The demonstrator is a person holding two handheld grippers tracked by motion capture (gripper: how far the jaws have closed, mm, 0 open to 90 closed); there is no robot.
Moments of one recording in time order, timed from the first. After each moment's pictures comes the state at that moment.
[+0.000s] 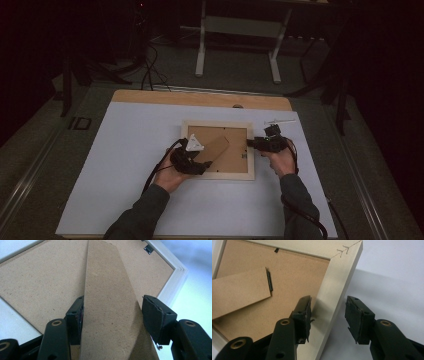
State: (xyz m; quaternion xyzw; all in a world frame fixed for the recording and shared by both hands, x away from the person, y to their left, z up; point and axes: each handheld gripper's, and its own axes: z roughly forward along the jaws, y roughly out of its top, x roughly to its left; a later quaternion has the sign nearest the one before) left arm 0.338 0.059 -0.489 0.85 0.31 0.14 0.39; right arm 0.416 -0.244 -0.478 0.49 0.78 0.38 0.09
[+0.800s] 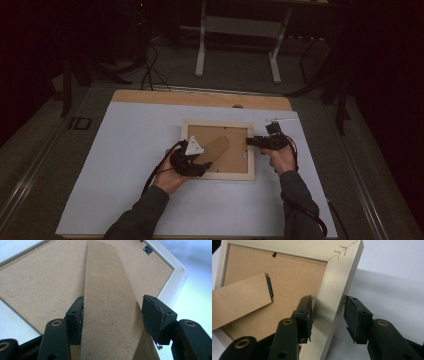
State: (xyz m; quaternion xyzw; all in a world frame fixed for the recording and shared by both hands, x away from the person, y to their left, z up) left arm 0.332 0.060 -0.491 0.85 0.29 0.16 0.40; right arm 0.424 -0.247 -0.477 0.50 0.77 0.39 0.05
